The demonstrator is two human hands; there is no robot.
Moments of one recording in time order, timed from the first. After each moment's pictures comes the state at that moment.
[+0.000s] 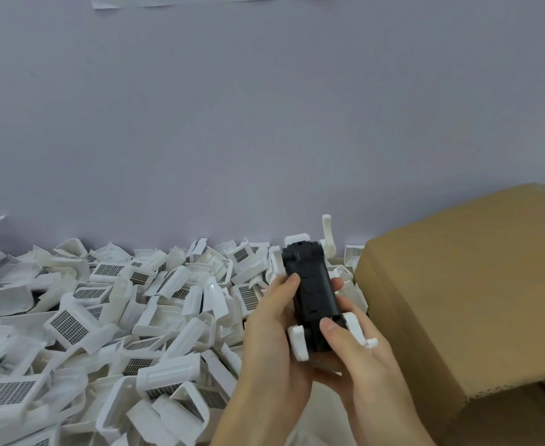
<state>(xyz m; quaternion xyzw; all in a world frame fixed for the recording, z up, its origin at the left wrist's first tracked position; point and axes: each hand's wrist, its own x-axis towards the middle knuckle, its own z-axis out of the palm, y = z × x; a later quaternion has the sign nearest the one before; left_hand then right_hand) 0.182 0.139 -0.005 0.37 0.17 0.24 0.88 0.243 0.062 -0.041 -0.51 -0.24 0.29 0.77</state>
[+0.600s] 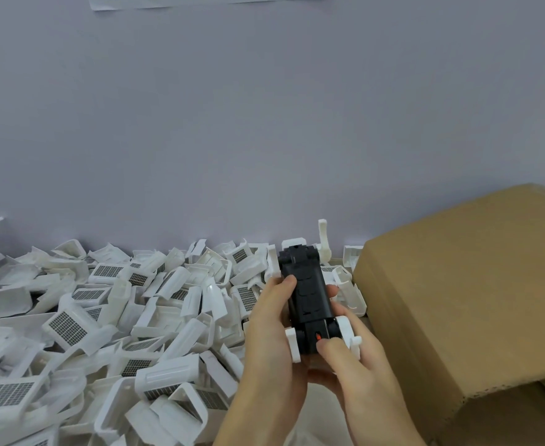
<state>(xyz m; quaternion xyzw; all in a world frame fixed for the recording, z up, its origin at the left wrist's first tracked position) 0.185 0.137 -0.009 0.40 0.18 0.28 0.85 0.243 0.064 -0.044 -0.54 -0.31 0.26 0.74</state>
